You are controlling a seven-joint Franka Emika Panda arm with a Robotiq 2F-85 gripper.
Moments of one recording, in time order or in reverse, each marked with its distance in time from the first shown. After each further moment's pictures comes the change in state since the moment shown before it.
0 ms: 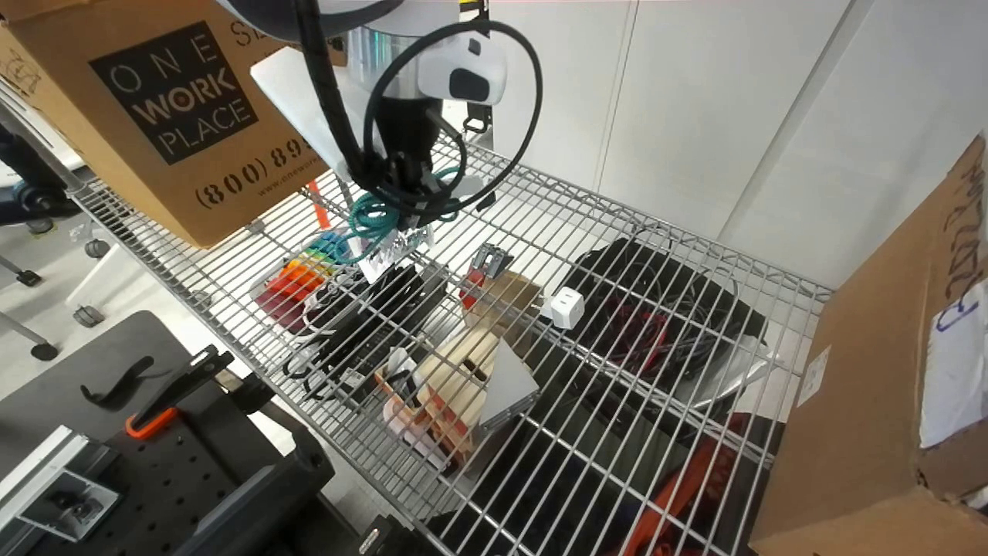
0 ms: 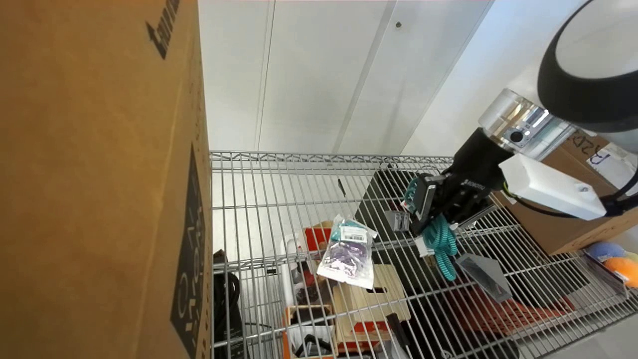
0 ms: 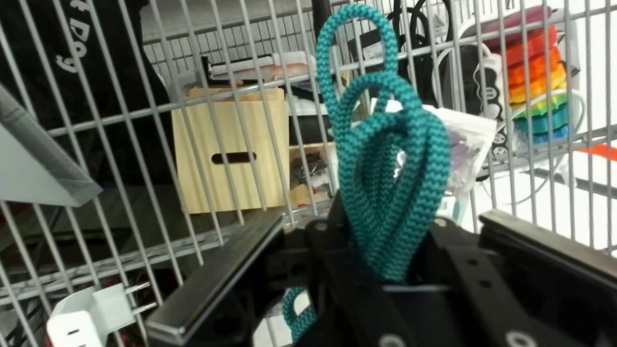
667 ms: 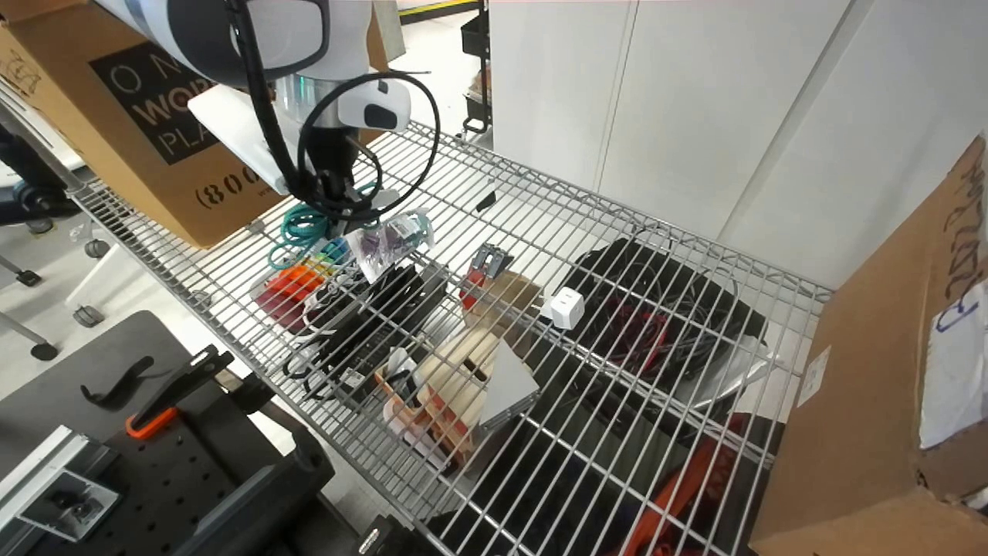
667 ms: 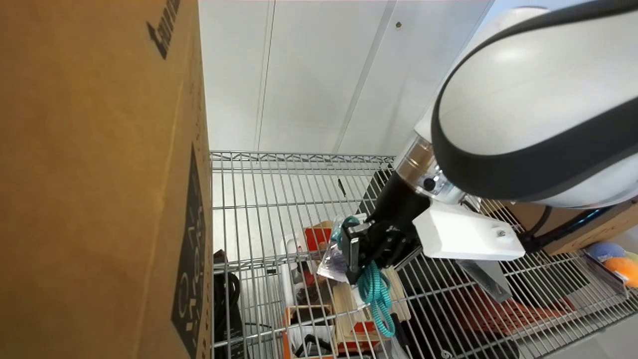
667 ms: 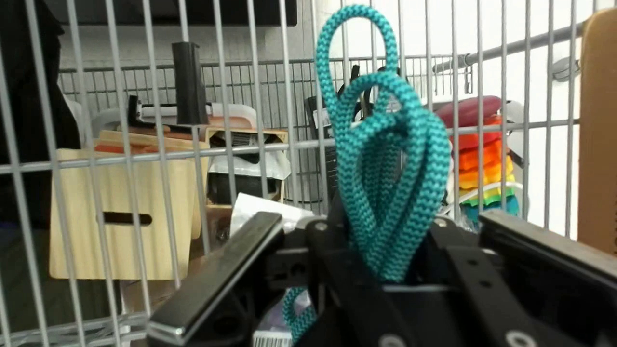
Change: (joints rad) arm 0.090 0.114 0.091 0.034 0.001 0.001 0.000
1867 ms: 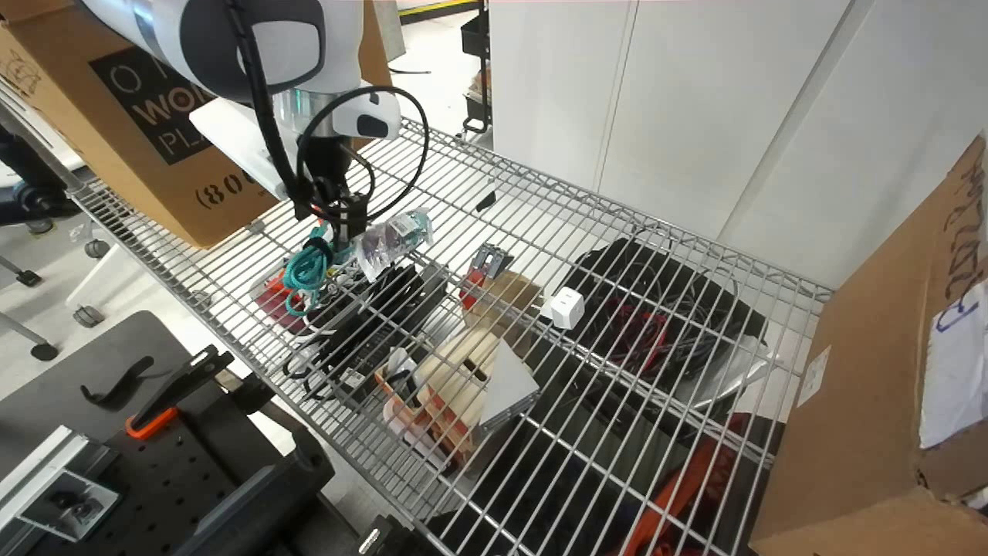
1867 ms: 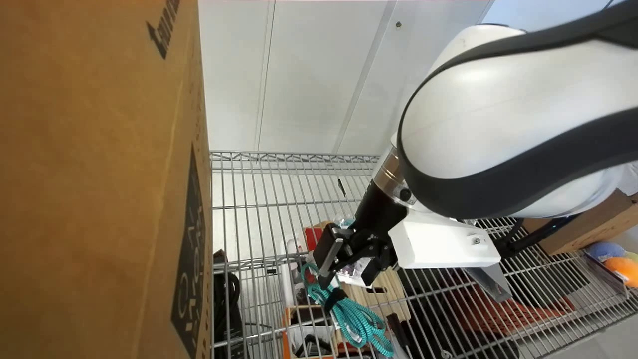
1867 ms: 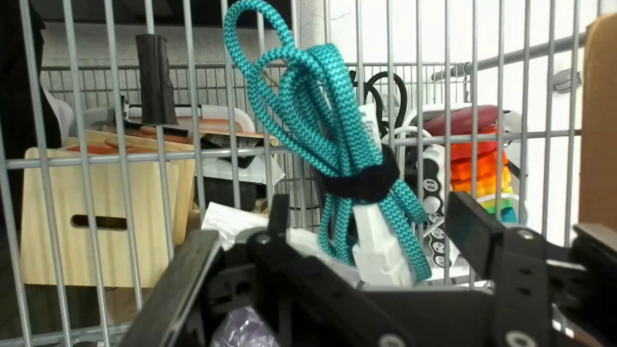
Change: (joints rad) arm 0.030 0.049 0.000 0.040 -0.010 0.001 0.008
